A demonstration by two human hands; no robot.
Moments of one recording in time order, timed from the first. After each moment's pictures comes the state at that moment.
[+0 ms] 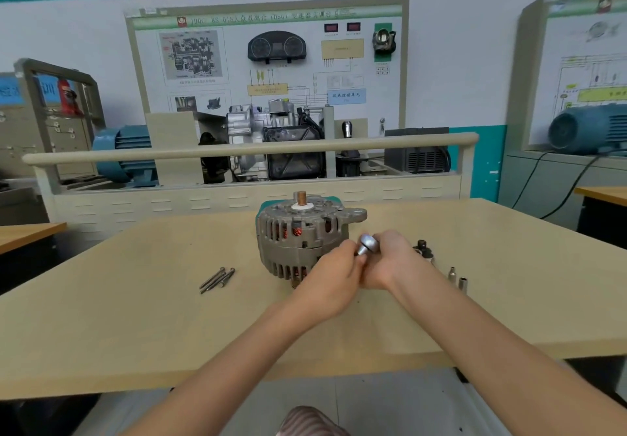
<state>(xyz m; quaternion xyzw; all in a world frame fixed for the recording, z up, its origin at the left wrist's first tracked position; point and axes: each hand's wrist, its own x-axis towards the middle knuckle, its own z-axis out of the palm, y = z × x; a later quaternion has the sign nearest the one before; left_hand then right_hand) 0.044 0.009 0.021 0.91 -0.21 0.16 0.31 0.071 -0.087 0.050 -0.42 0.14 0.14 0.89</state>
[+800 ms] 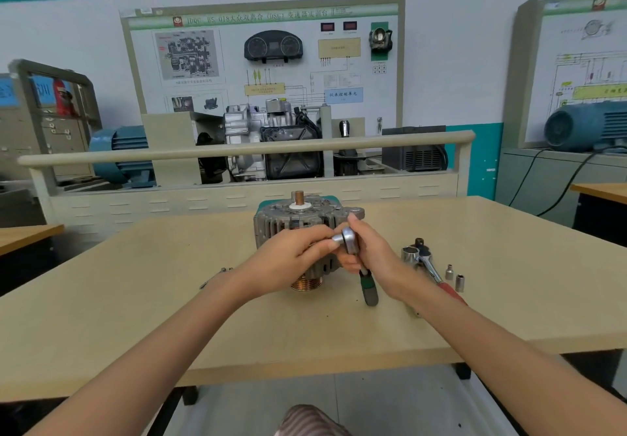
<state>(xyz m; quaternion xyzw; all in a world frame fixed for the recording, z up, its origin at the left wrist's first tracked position) 0.044 0.066 0.050 0.91 -0.31 0.15 0.24 0.081 -0.094 0.026 -0.66 -0.30 0.05 0.69</state>
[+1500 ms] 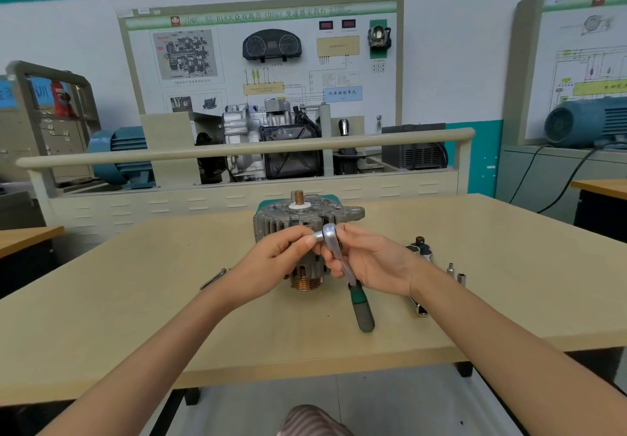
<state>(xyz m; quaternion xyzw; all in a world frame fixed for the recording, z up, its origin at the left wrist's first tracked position) 0.043 0.083 0.038 0.83 -0.34 0.15 0.42 0.083 -0.106 0.031 -0.53 -0.32 0.26 0.75</state>
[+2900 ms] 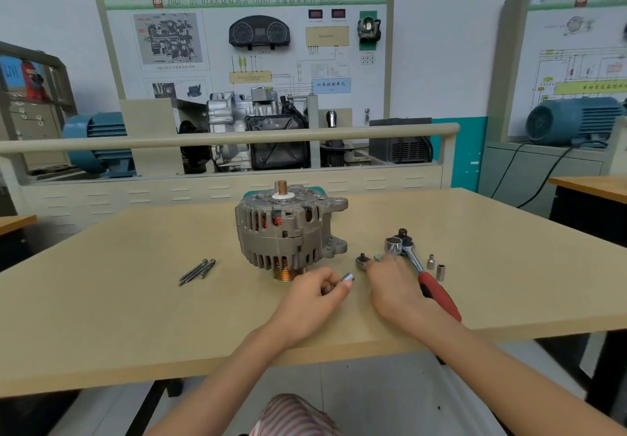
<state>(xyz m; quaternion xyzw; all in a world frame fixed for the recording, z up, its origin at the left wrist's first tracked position) 0.059 0.016 -0.041 0.87 -0.19 0.13 0.43 0.069 -0.132 -0.015 -0.99 -0.06 -0.10 0.00</state>
